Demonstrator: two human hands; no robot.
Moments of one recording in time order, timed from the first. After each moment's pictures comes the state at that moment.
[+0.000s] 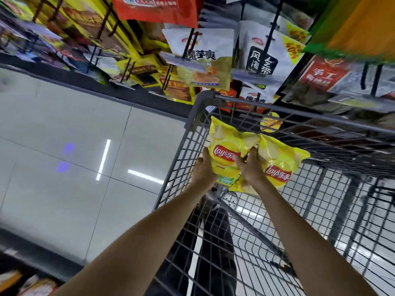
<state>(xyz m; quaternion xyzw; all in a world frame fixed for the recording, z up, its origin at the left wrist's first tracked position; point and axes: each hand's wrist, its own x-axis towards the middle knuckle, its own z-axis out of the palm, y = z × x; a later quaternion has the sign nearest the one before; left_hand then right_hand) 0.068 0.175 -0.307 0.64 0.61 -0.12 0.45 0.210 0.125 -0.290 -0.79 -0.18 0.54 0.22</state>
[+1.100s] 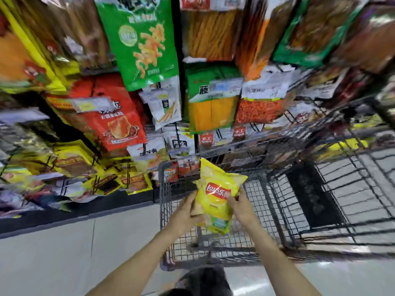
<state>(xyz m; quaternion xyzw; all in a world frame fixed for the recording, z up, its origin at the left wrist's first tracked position) 0.010 0.147 -0.097 0.78 0.27 -0.11 0.55 0.150 -0.024 -0.096 -0.82 -0.06 0.31 0.48</state>
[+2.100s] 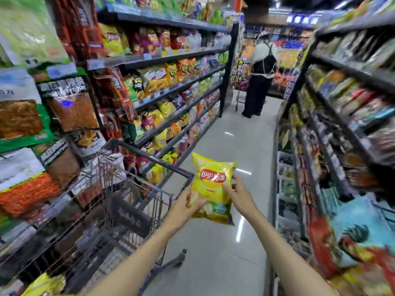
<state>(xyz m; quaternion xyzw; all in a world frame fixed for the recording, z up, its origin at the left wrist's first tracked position) 0.161 -0.360 0.099 0.78 -0.21 -0.16 0.57 0.108 -0.562 0.158 -0.82 0.16 -0.09 0.54</state>
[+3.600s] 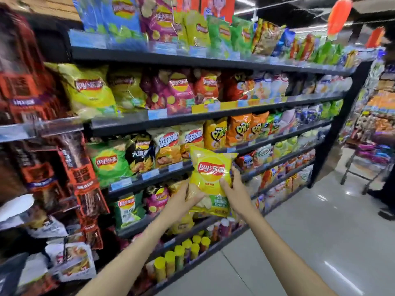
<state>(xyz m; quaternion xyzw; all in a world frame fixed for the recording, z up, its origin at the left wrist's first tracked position) 0.854 -0.602 0.206 0.85 -0.03 0.05 0.53 0.901 -0.795 0.239 -0.84 -0.13 -0.01 0.53</state>
